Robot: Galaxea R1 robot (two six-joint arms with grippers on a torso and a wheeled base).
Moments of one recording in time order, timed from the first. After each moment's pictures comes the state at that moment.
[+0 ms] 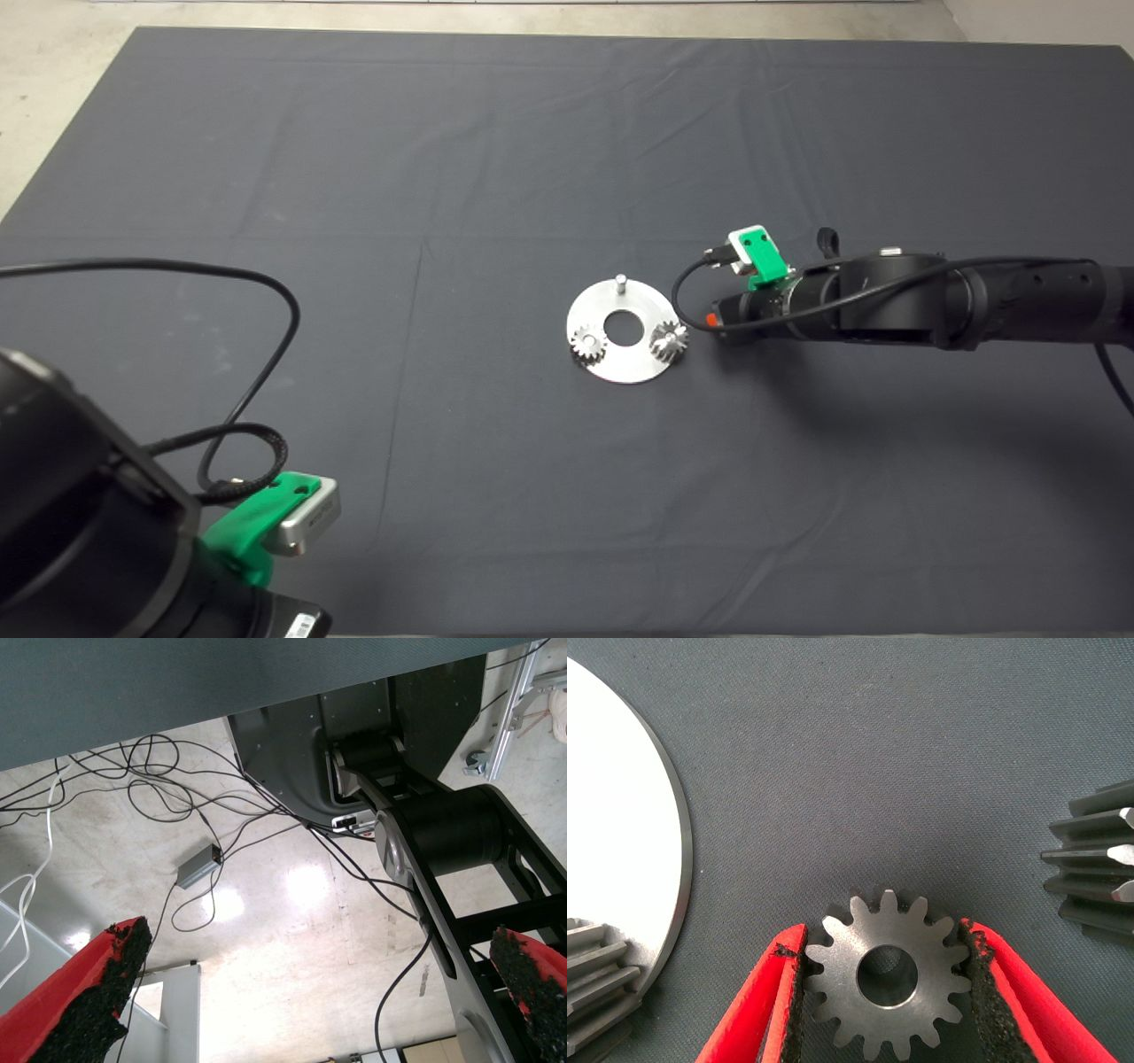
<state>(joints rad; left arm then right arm) -0.47 2.19 -0.29 -0.07 1.45 -1.68 0.15 2.41 -0.96 -0.97 -1.36 1.26</state>
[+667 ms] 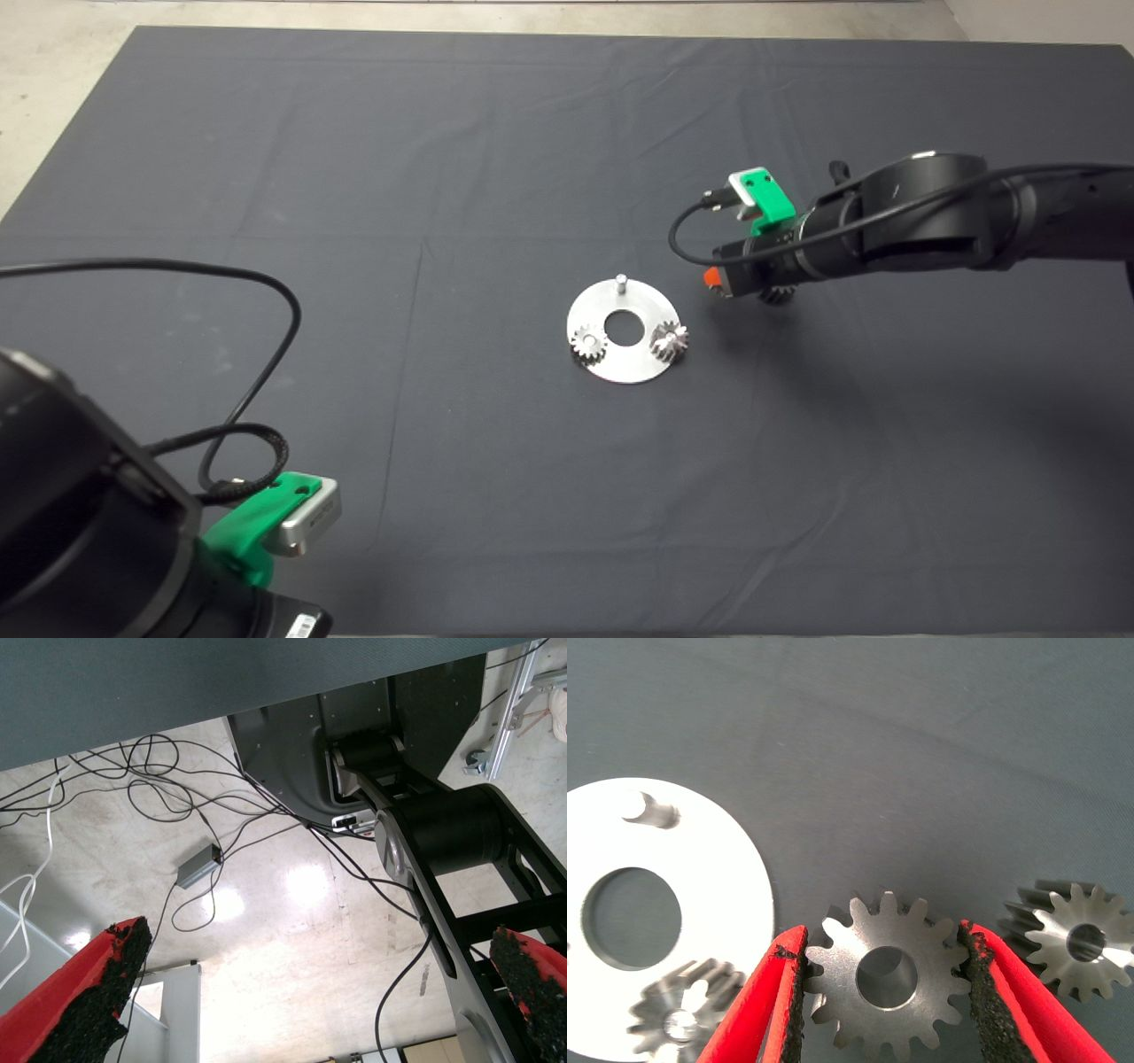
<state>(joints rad) -0.47 2.19 -0.29 -0.07 1.45 -1.68 0.34 2.45 -0.96 -0.77 -1.37 1.27</state>
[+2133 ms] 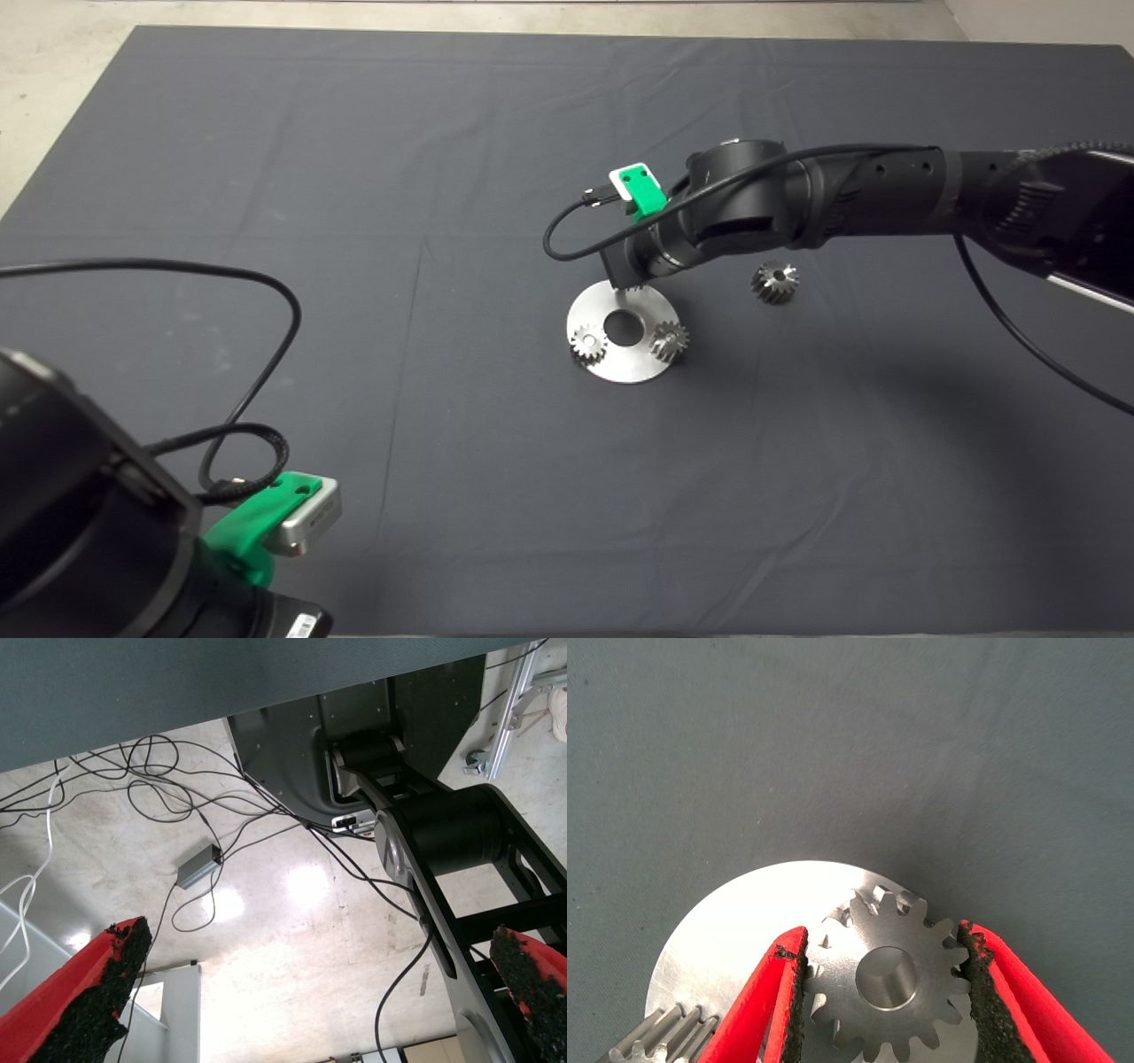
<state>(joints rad) -0.47 2.19 -0.29 -0.07 1.45 -1.68 0.32 2.77 -1.21 -0.76 -1.43 1.26</state>
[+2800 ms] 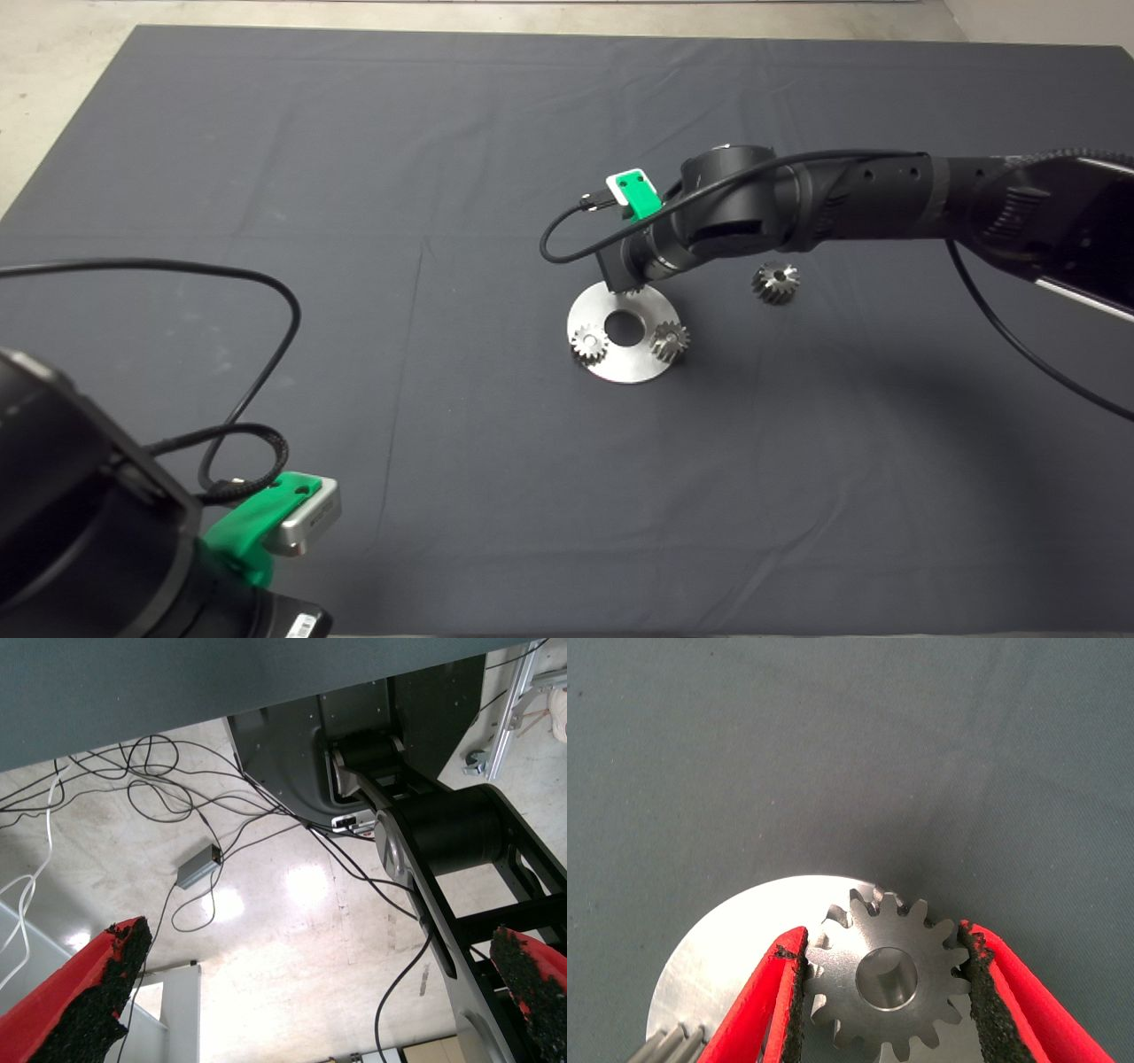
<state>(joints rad) -0.47 2.19 -0.29 -0.07 1.45 -1.68 0.31 2.79 -1.25 -0.76 -1.43 1.26</state>
